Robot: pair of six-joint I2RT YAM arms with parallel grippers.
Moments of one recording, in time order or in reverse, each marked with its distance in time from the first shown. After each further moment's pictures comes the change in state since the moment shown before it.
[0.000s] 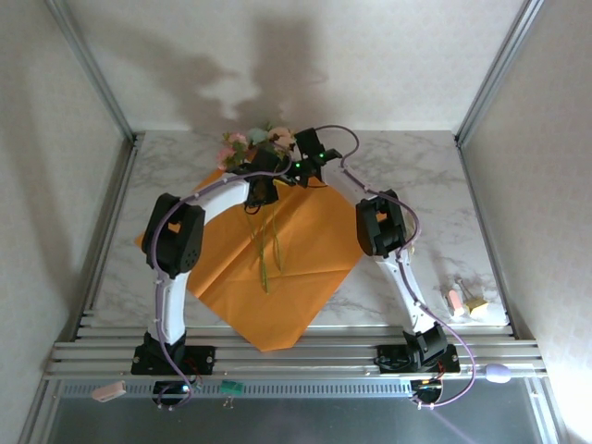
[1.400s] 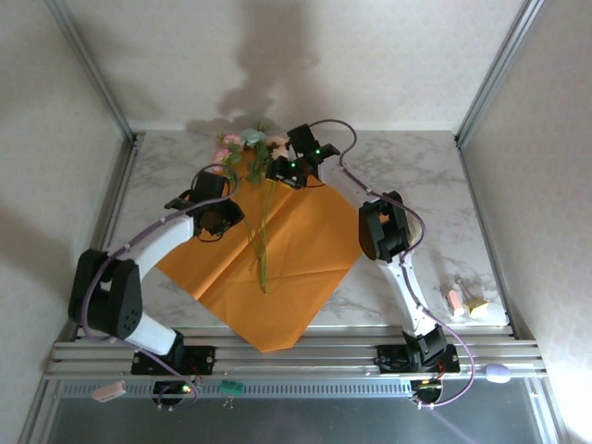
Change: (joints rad) left arm 0.137 -0.602 -0.587 0.076 0.267 -0.214; right arm 0.044 -0.142 -0.055 -0.135 0.106 -0.054
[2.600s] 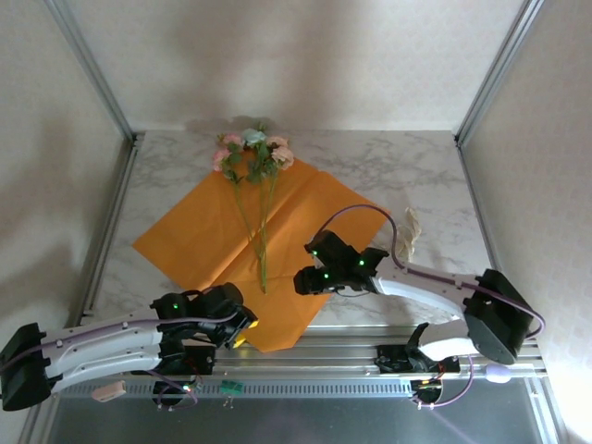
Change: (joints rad) left arm -0.752 -0.711 -0.627 -0.145 0.040 -0.998; right arm 0.409 -1.137 -1.492 0.257 0.157 0.062
